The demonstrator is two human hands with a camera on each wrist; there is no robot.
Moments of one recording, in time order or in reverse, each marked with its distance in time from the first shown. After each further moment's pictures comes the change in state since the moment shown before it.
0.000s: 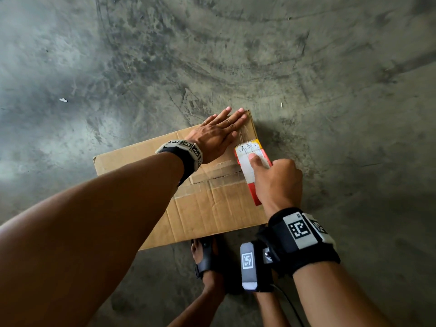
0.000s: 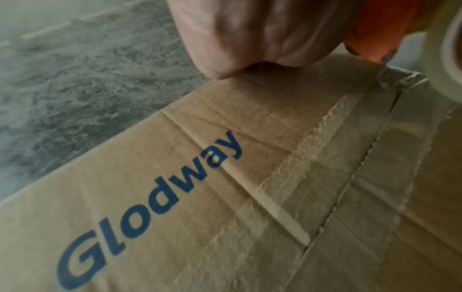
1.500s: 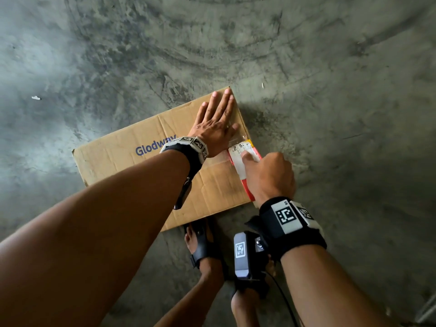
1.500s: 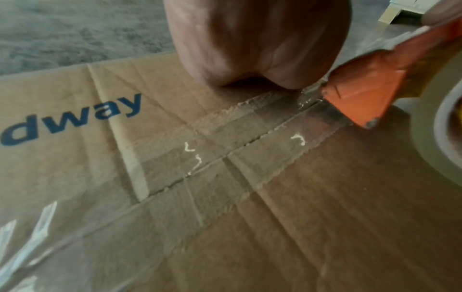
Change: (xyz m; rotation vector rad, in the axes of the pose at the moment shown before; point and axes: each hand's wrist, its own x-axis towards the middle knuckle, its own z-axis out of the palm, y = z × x) left_hand 0.004 0.047 0.049 0.106 0.127 -0.137; right_hand -0.034 0.033 -0.003 -0.081 0.011 0.120
